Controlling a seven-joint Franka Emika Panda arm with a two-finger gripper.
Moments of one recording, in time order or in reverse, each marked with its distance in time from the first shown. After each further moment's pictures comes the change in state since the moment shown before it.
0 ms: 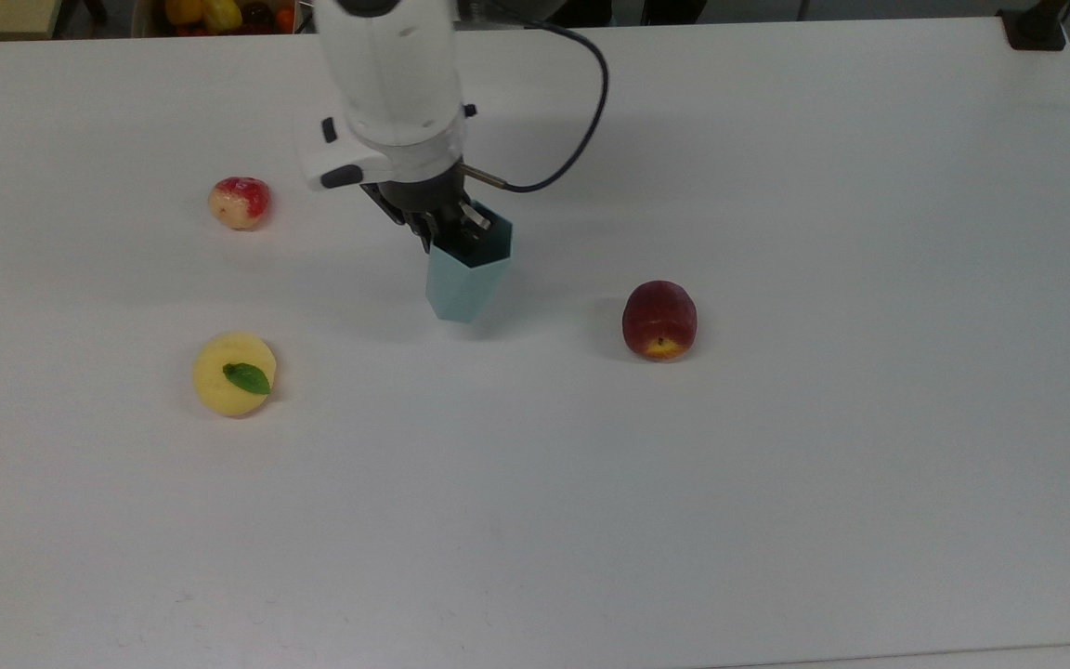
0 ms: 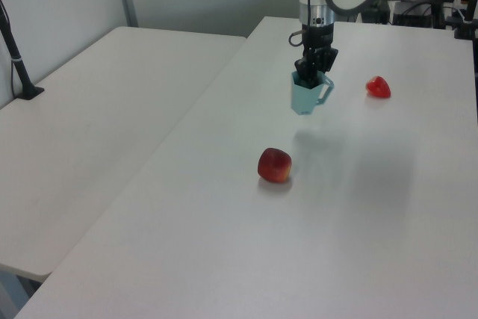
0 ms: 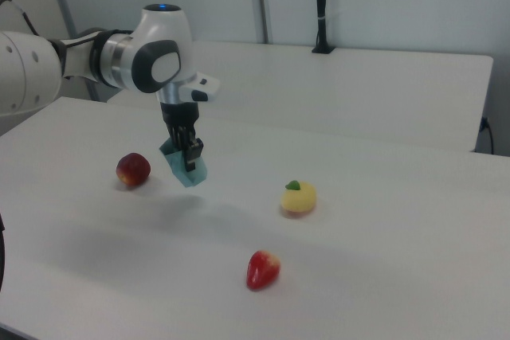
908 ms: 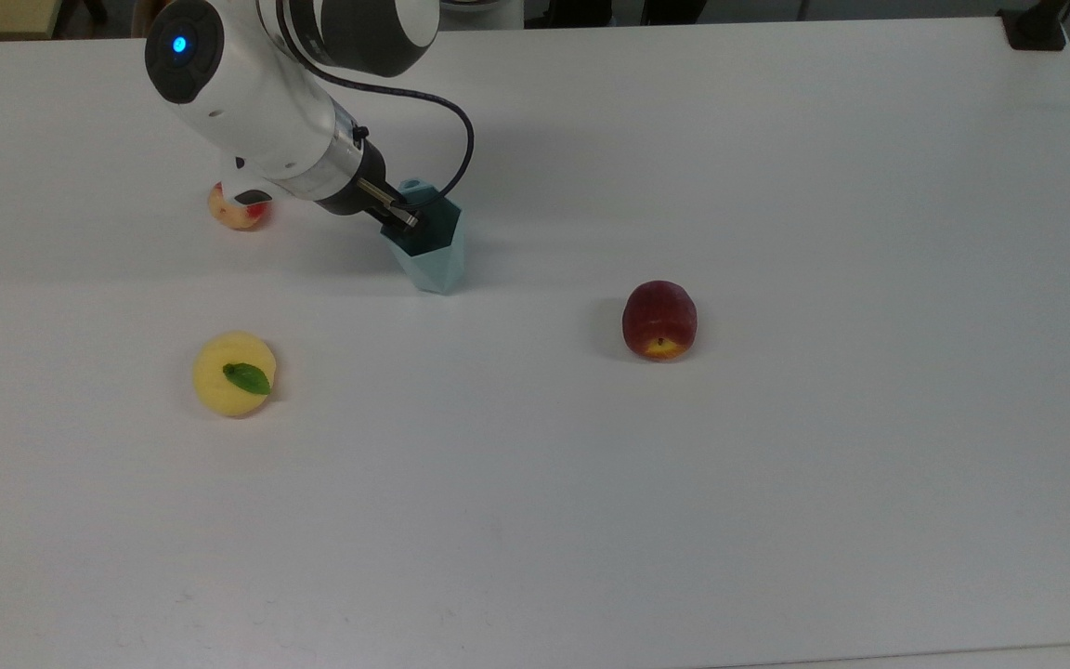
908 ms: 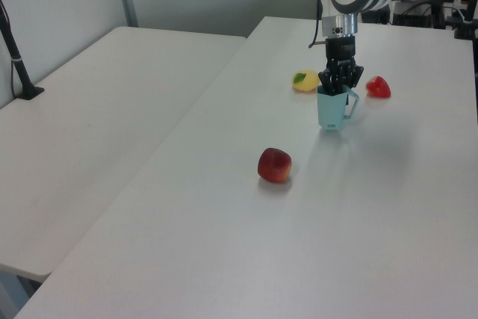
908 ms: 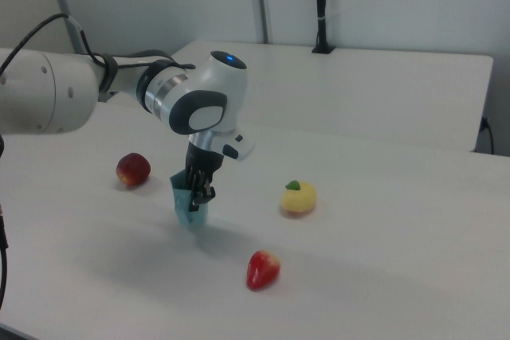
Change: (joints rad) arm -0.062 0.031 -0.115 -0.102 0.276 -0.092 -0.091
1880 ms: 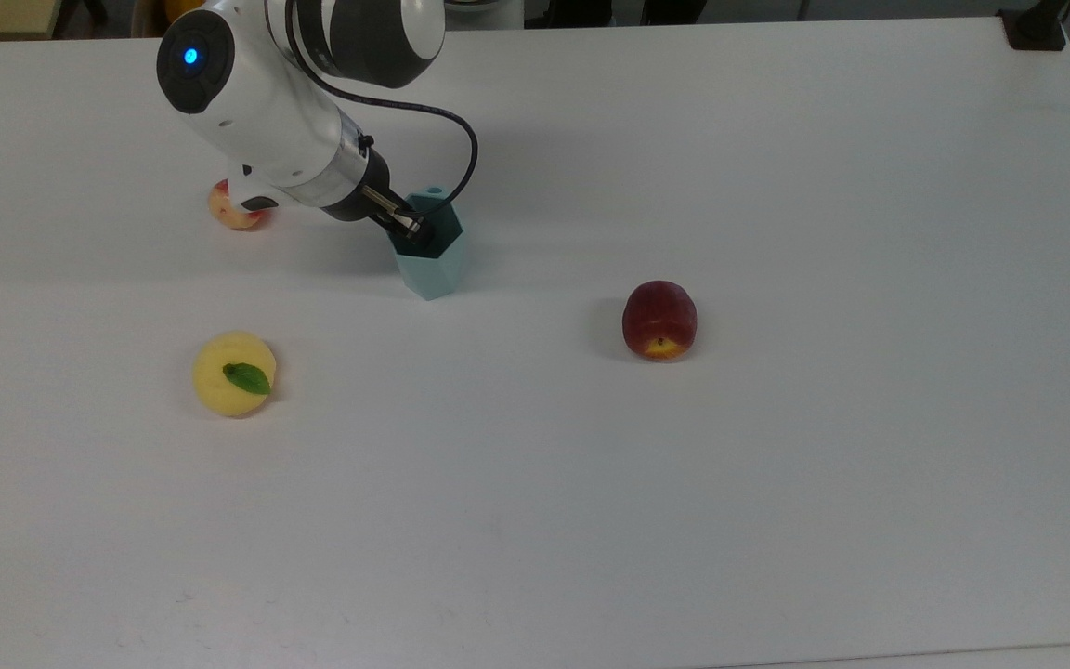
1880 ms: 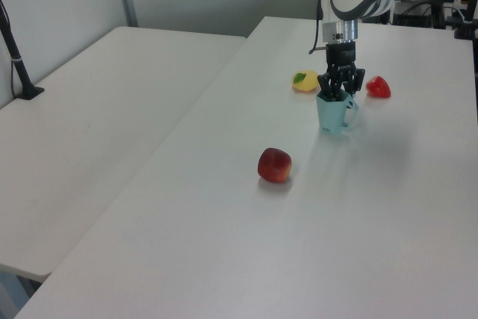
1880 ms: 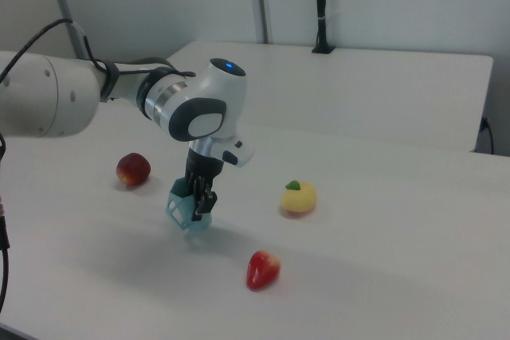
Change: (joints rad) arm 0.004 0.004 0.000 -0.029 0.001 0.037 0.000
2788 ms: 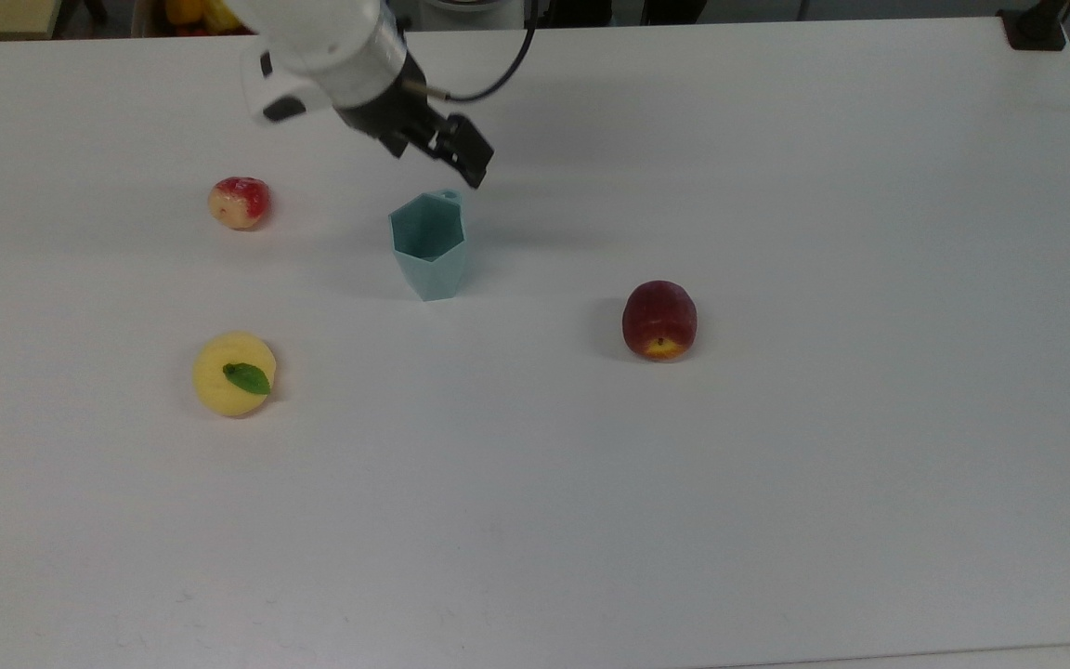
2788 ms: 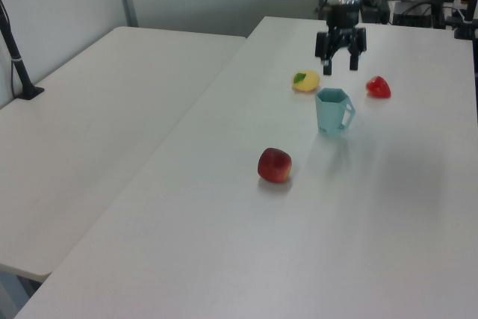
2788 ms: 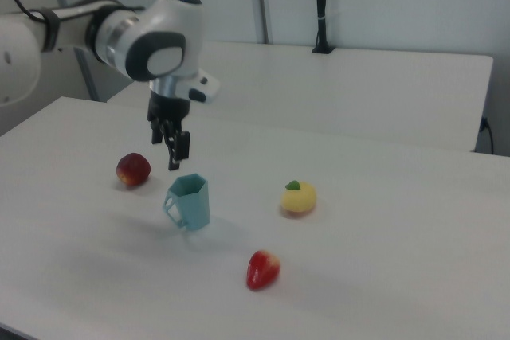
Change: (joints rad) arm 0.026 -0.176 0.051 0.061 -0.030 -0.118 -0.021
